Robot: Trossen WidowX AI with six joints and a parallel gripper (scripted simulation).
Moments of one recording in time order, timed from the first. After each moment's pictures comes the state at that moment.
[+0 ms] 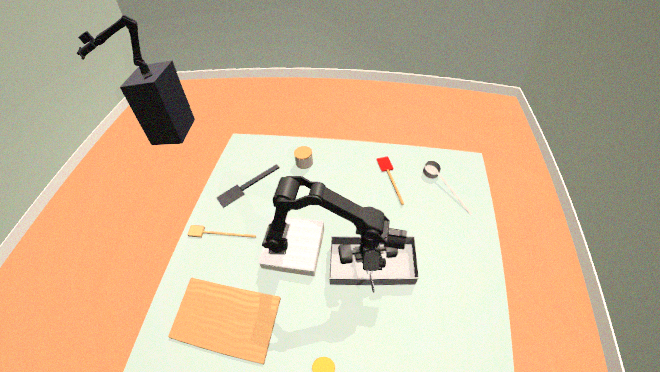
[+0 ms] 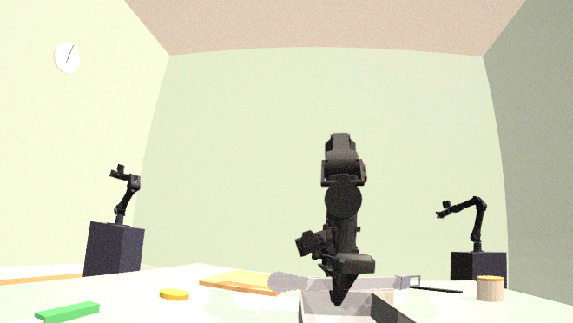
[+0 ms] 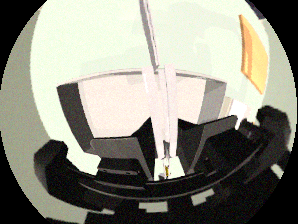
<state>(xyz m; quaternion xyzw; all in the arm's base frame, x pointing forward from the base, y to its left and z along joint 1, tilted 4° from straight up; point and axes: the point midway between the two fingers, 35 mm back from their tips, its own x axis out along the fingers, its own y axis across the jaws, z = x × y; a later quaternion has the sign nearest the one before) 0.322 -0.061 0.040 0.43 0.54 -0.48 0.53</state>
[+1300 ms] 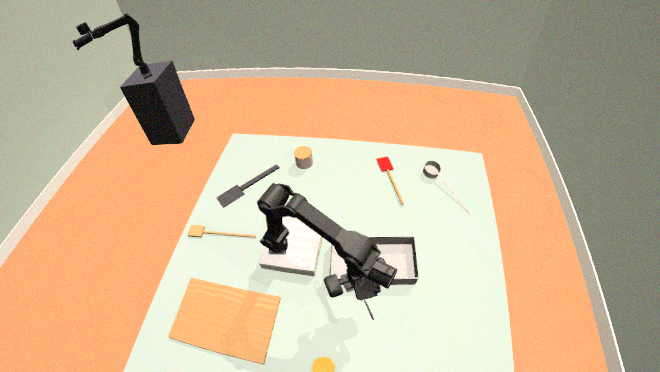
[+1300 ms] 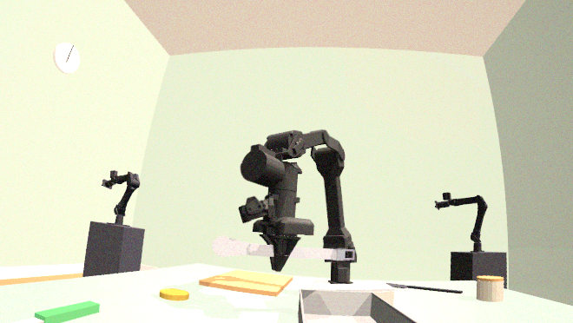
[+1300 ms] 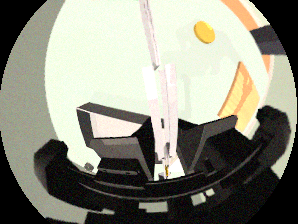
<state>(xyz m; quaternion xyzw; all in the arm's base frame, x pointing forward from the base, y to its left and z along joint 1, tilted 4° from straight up) 0.288 -0.173 0.096 0.37 0.58 -0.41 0.59</state>
